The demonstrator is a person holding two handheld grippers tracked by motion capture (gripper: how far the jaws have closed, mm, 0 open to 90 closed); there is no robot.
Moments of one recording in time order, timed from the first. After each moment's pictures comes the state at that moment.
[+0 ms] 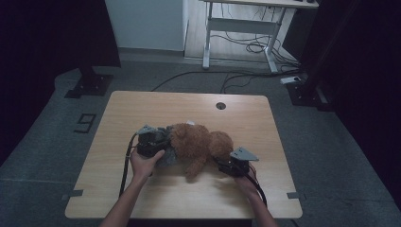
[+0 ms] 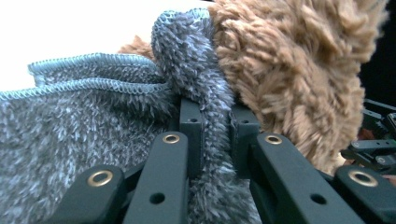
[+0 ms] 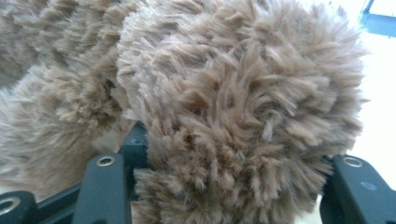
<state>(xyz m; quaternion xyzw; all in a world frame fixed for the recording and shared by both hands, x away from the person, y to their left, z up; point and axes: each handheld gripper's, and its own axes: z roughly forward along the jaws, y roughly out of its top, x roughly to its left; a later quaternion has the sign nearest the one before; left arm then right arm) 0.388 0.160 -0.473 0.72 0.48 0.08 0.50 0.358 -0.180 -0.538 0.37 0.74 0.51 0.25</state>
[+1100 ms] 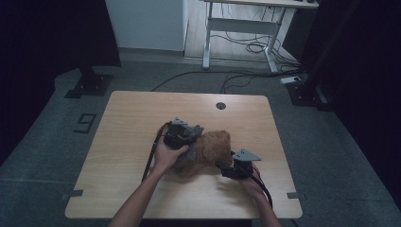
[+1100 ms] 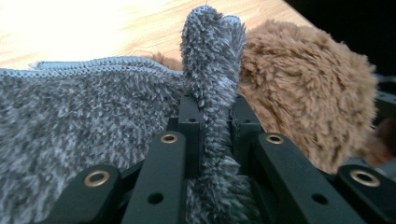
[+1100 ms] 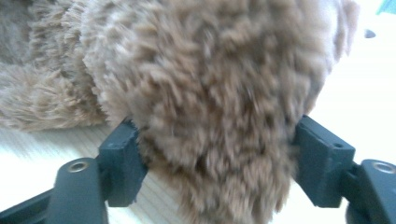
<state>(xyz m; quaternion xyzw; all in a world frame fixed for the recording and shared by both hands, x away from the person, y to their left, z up) 0.413 0.080 -0.459 0.79 0.43 0.06 0.43 0.353 -0.198 -0.544 0.36 0.77 0.48 0.21</state>
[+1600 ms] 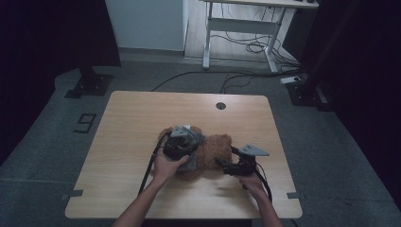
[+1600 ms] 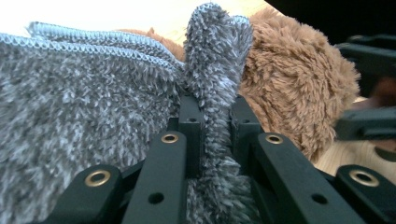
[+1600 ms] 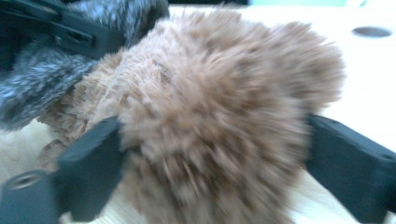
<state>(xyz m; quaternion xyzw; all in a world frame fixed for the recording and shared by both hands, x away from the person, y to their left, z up) 0.381 0.073 -0.470 0.80 0.40 0.08 0.44 0.360 -0.200 -0.524 0.40 0.73 0.53 0.14</state>
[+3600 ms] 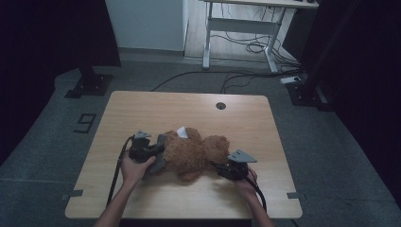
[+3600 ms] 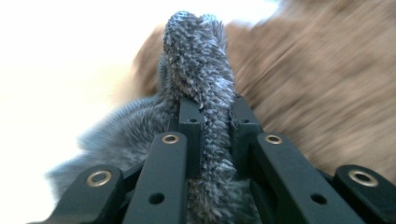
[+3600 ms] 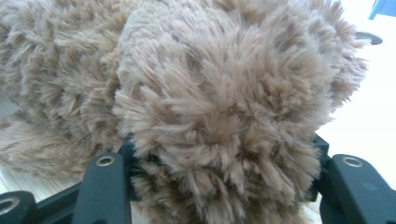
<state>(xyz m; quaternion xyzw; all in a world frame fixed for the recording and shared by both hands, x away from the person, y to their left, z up) 0.380 0.167 -0.470 0.76 0.48 0.12 0.42 0.346 -0.178 -0.538 0.37 0.75 0.49 0.22</state>
